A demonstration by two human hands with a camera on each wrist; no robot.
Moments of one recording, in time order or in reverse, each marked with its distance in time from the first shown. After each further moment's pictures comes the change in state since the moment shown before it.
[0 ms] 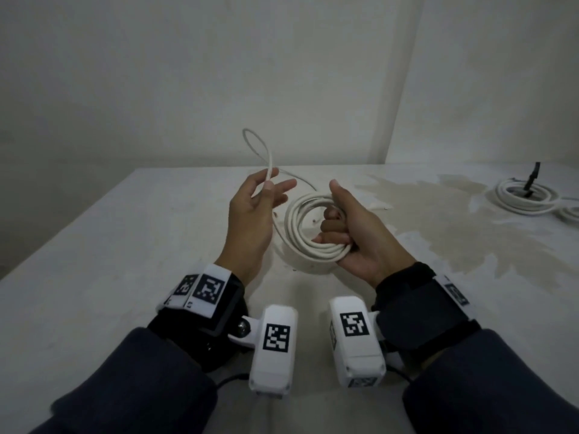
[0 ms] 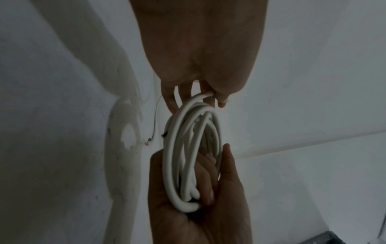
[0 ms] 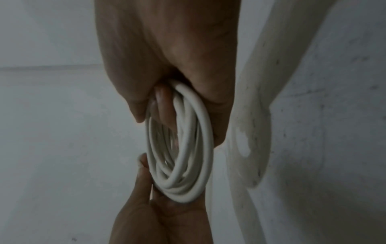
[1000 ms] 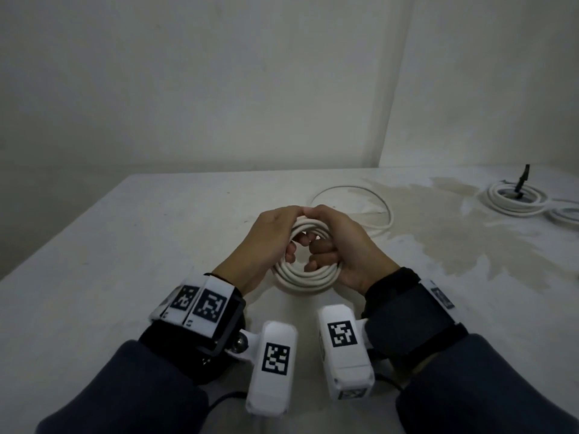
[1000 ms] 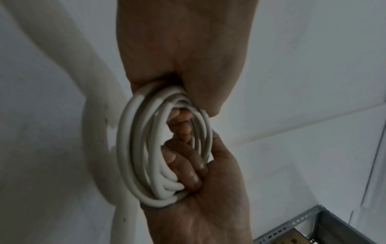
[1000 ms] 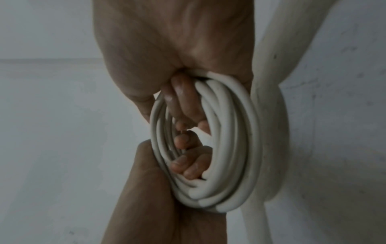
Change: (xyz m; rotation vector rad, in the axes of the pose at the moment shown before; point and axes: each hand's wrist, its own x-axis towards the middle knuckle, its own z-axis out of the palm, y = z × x) left_hand -0.008 0.002 0.010 0.252 -0.306 -0.254; right_hand -0.005 0.006 0.005 -0.287 0.000 0.029
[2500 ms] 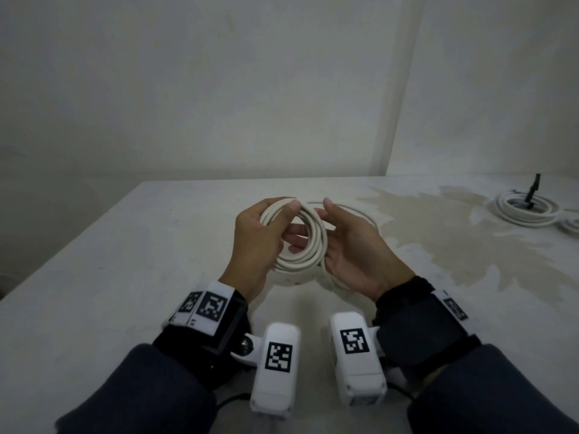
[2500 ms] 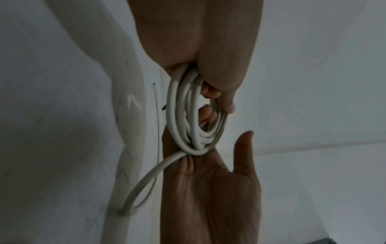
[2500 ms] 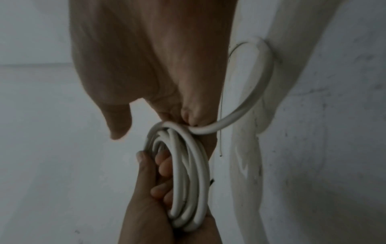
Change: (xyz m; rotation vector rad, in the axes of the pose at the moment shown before) left_hand 0.002 -0.003 -0.008 -0.230 0.355 0.200; right_hand 0.003 -0.004 -0.001 0.233 -0.206 -0.067
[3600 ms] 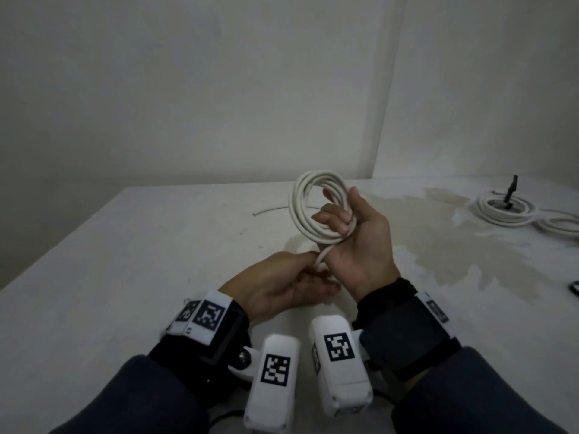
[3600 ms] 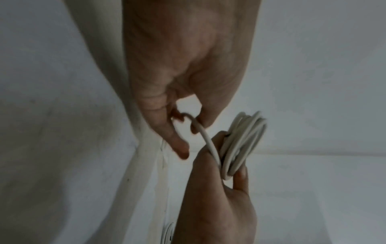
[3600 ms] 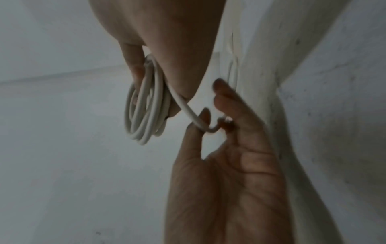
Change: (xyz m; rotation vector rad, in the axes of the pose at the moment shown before) left_hand -0.019 -0.002 0.022 -0.134 -0.483 -0.812; right_hand 0.000 -0.010 -0.002 0.623 -0.004 -0.264
